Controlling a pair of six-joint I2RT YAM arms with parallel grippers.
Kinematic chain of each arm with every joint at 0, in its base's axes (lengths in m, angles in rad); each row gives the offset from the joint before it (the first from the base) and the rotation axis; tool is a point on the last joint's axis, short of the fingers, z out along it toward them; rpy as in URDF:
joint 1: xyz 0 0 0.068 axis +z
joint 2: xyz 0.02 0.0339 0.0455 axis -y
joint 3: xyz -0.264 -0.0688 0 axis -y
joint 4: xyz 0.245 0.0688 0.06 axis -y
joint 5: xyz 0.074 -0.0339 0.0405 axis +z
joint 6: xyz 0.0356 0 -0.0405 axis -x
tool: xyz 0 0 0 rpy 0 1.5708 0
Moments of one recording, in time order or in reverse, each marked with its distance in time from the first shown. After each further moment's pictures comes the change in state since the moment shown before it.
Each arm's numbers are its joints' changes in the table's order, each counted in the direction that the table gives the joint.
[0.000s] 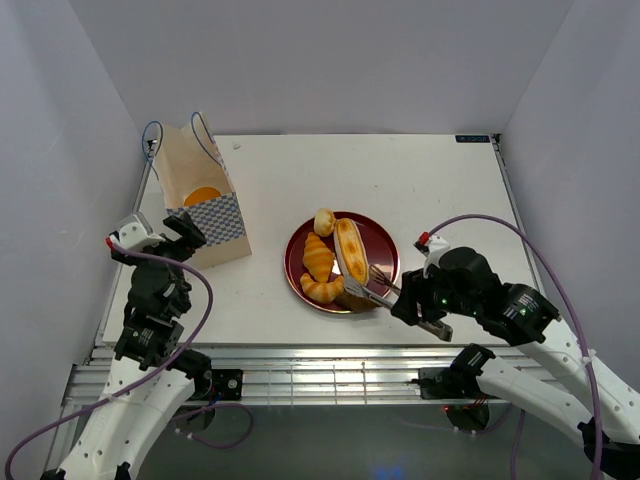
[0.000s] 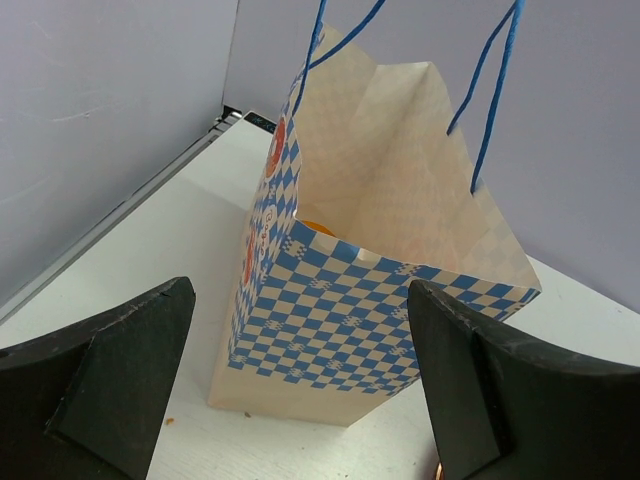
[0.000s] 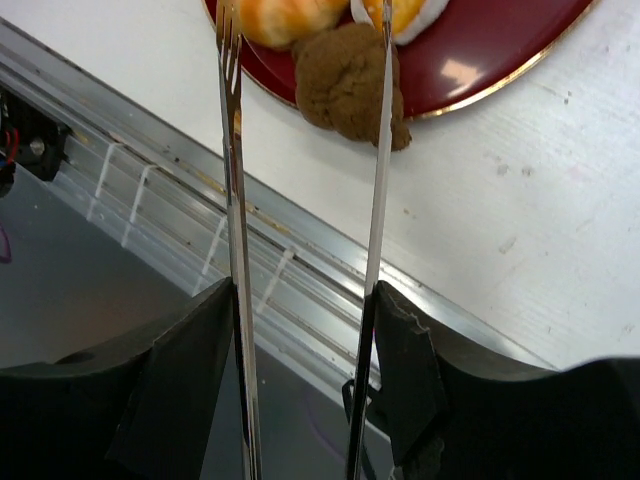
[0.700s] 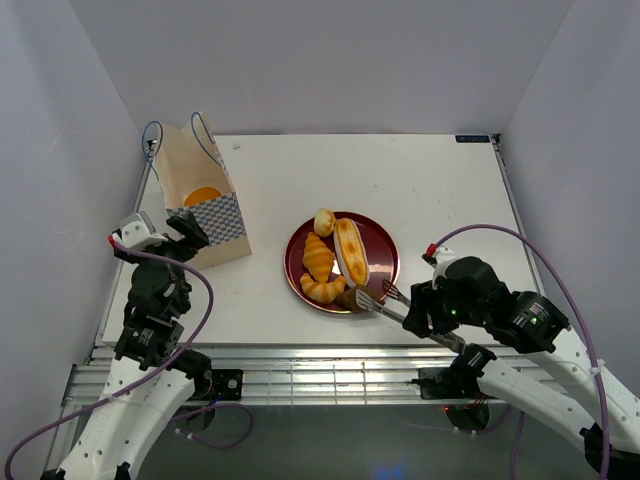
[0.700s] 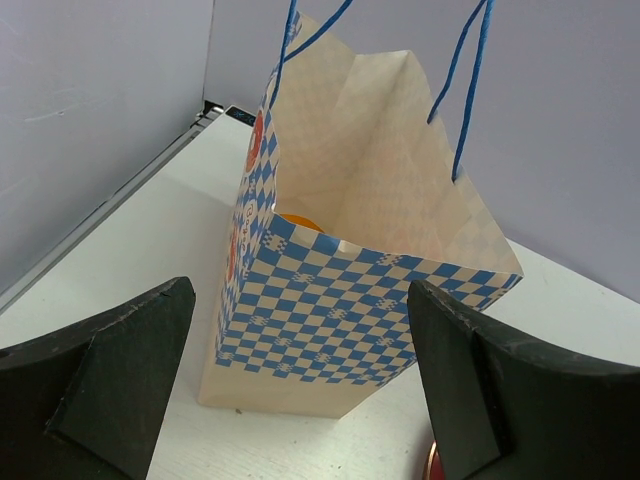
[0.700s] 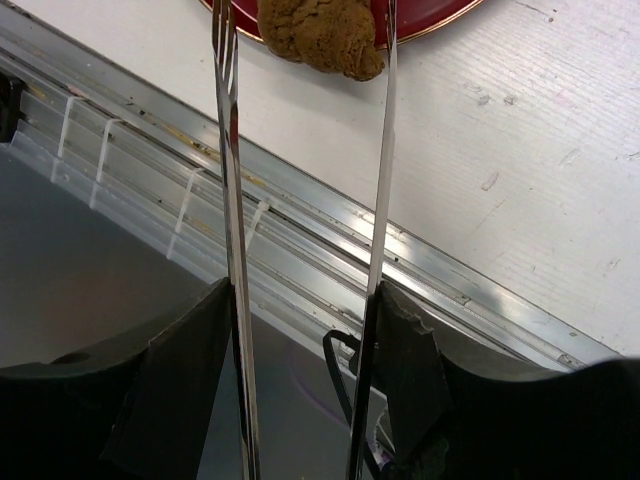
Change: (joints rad) left arm 0.000 -0.002 0.000 -0.003 -0.047 0.001; right arm 0.000 0.057 -0.010 -0.163 -0.010 -0.008
